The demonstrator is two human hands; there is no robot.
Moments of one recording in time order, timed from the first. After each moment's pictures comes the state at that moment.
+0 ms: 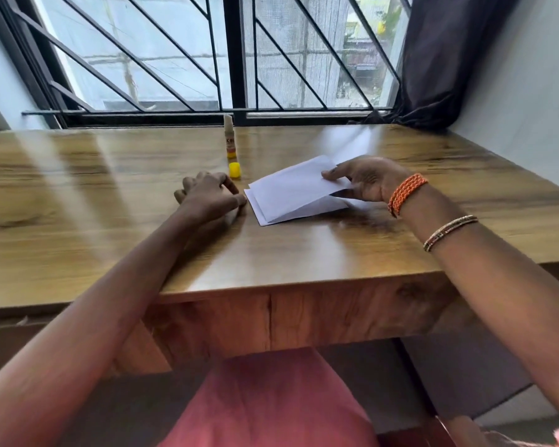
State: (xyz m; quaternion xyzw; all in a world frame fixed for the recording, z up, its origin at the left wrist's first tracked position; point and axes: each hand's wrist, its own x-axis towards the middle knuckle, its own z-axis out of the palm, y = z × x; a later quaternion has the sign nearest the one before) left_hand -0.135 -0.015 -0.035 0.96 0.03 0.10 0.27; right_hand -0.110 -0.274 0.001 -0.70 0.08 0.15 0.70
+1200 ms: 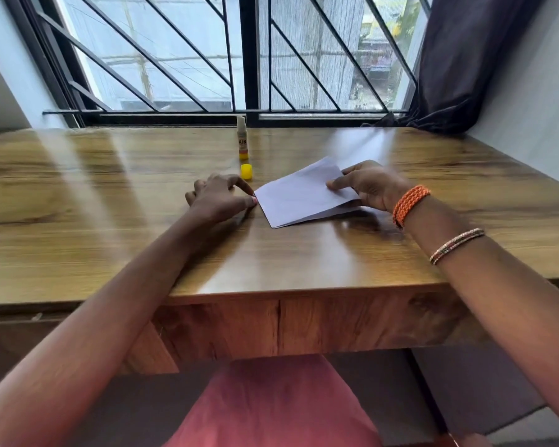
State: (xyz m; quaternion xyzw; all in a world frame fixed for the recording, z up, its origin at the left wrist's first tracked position) left_hand -0.136 -0.014 -0.035 0.95 0.03 0.10 0.29; right_hand -0.111 -0.263 -0.008 -0.77 0.04 0.08 0.63
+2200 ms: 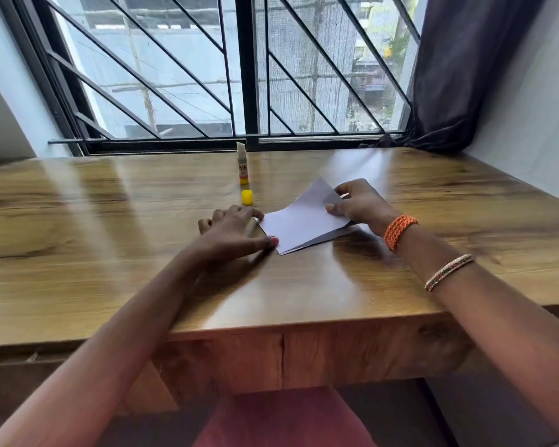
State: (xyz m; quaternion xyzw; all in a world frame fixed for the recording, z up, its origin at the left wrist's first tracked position) left_hand -0.133 -0.014 -0.046 0.98 -0.08 0.04 0.20; right_hand -0.104 -0.254 -0.016 -0.88 -0.01 -0.04 0.47
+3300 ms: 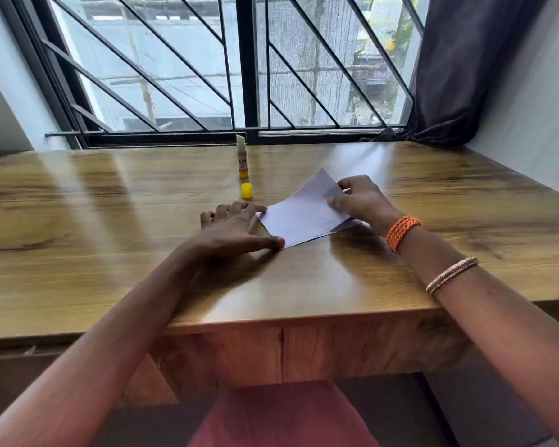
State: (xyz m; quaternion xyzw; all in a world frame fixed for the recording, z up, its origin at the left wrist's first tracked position) left_hand -0.139 -0.017 -0.043 0.99 -0.10 0.00 0.14; right_hand -0.112 -0.253 -0.019 -0.88 -0.02 -0.07 0.46
